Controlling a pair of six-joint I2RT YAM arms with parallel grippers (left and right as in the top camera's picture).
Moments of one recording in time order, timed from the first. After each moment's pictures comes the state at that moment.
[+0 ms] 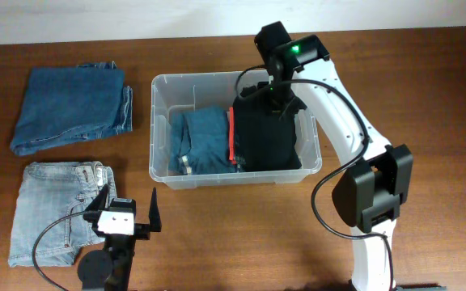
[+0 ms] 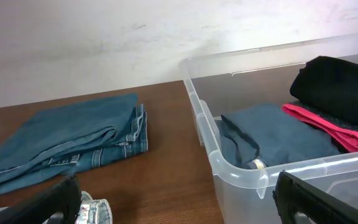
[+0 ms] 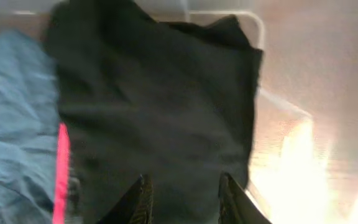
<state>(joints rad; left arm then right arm) 0.02 0.01 0.05 -0.14 0.09 0.12 0.38 2.18 2.14 -1.33 0.02 0.36</state>
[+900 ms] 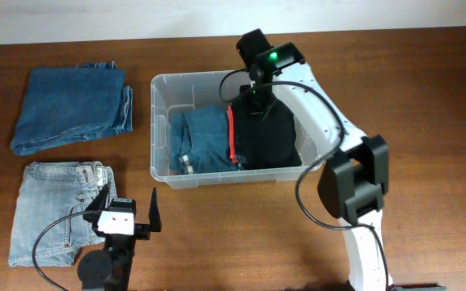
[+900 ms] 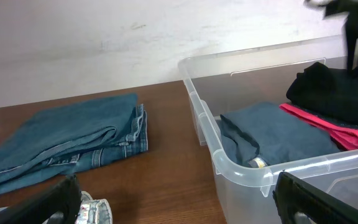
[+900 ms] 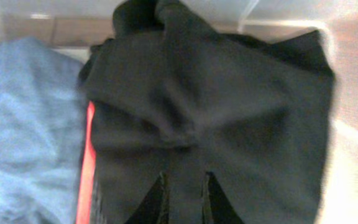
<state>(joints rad) 0.02 0.01 0.05 -0.14 0.09 0.12 0.42 2.28 2.19 -1.29 0.00 0.34</state>
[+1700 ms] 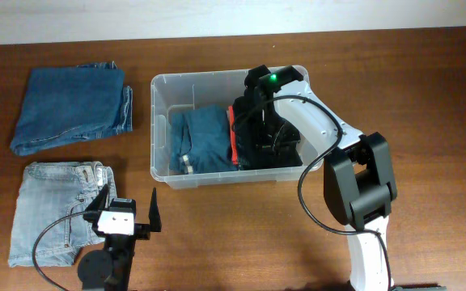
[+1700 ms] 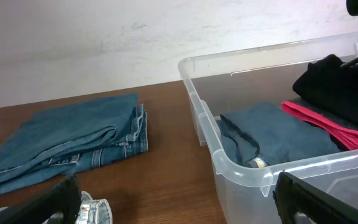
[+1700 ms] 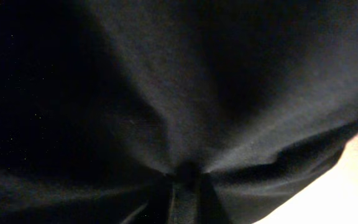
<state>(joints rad) 0.02 0.01 0.05 -0.14 0.09 0.12 0.42 2.23 1.86 -1.33 -0.01 0.37</state>
